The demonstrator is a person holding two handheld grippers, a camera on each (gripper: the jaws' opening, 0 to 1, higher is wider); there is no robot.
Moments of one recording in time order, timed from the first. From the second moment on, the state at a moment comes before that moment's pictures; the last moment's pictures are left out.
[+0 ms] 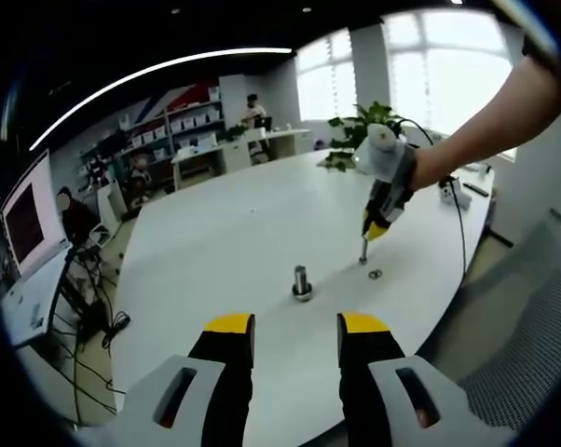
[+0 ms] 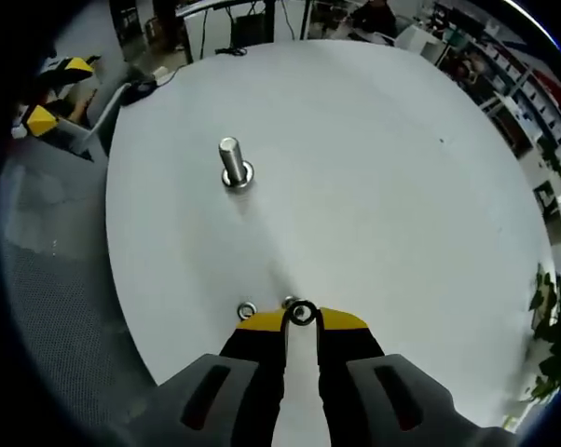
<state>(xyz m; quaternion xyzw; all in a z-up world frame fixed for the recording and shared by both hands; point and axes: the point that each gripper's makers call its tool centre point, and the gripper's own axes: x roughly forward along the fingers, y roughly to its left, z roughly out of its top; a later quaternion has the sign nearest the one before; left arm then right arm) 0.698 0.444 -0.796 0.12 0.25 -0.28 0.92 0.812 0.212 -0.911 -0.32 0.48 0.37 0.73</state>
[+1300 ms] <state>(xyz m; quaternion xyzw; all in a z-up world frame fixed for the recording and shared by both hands) 0.695 0.440 -0.807 0.12 0.27 -0.29 0.91 0.802 0.211 -0.962 -0.31 0.53 0.37 0.69</state>
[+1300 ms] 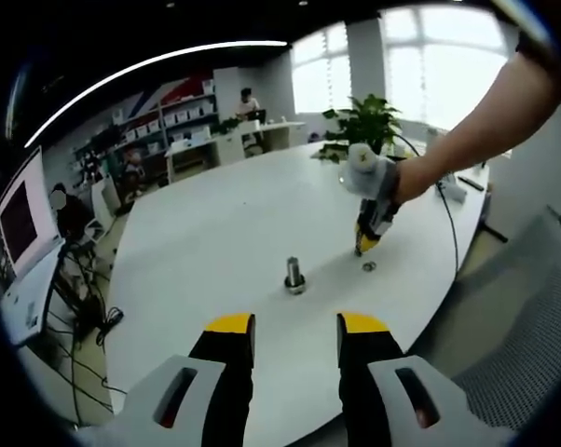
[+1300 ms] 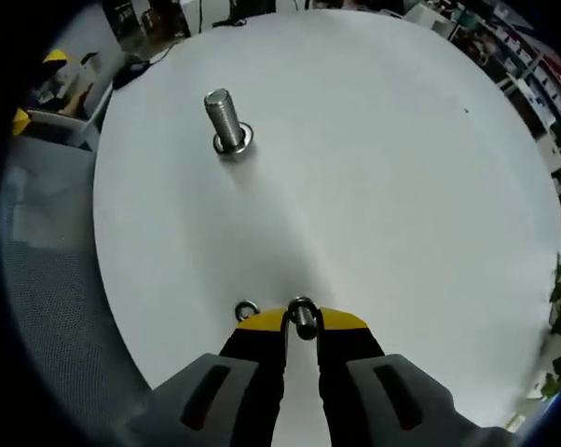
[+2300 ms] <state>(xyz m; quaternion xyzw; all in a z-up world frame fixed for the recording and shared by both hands) 0.686 0.434 -0.827 0.13 0.31 -0.30 0.89 0.798 0.223 -0.956 -0.22 0.51 0.36 0.75</state>
